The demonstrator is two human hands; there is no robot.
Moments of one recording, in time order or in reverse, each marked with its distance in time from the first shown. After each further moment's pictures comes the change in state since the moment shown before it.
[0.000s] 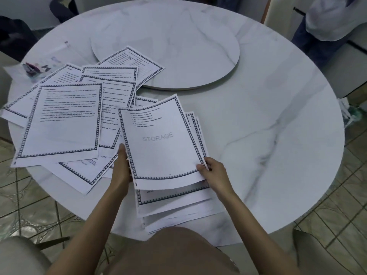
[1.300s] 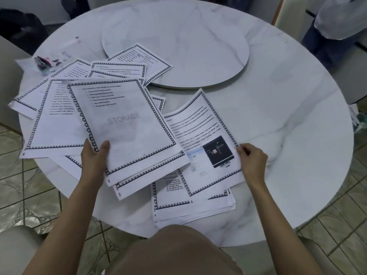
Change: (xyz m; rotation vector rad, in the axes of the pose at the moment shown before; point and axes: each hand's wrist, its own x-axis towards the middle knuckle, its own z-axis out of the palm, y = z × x) left_hand 0.020 0.018 -0.059 0.155 0.294 0.347; right_hand 0.032 -0.004 -0.065 -0.339 0.494 -0.151
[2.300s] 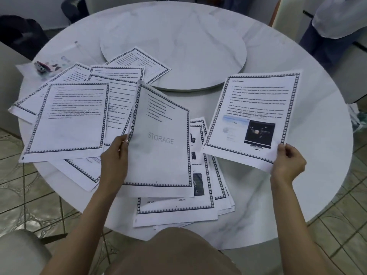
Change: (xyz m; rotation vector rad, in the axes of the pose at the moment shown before) left_hand -0.036 0.023 0.028 0.385 -0.122 0.325; right_hand 0.026 0.024 -0.045 0.294 0.474 0.344
